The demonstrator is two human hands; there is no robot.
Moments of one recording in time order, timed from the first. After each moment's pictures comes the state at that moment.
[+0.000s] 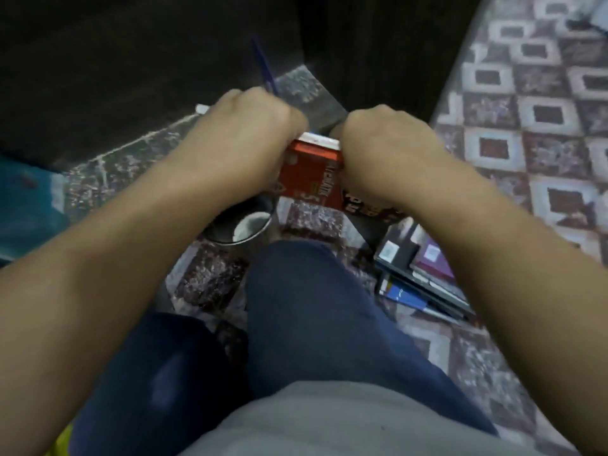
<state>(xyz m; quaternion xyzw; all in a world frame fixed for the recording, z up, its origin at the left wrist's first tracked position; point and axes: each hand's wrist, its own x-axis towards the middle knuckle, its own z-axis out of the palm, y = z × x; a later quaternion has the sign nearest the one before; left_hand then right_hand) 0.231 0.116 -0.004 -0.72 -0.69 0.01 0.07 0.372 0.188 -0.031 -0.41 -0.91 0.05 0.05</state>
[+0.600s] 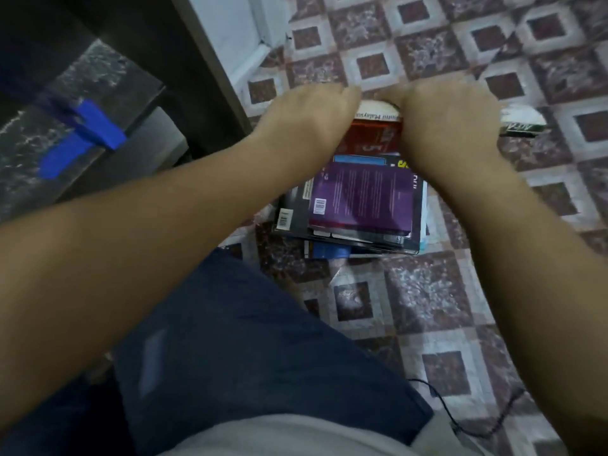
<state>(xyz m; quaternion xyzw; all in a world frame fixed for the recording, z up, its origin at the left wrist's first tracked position) 0.450 0.260 -0.124 -0.84 -0.53 0.03 0.01 0.612 0.252 -0.137 -0.62 -0.78 -0.05 0.06</state>
